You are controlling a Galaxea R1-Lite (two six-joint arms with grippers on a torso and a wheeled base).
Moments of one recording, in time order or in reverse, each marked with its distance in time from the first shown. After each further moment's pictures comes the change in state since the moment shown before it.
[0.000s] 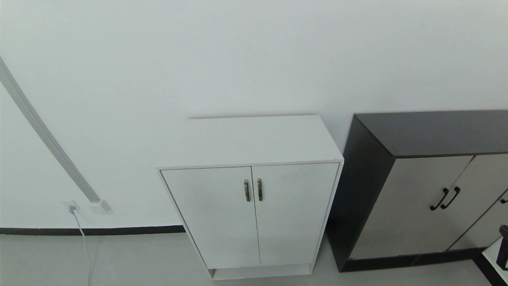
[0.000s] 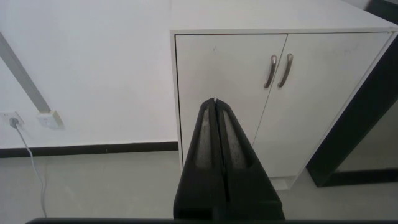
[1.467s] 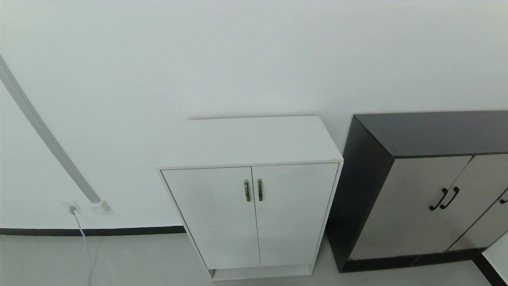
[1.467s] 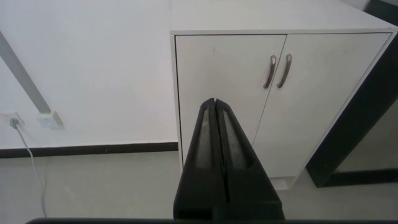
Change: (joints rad) left arm 0.000 0.000 0.000 0.000 0.000 0.000; right arm 0.010 -0.836 0.064 0.806 0.354 0.020
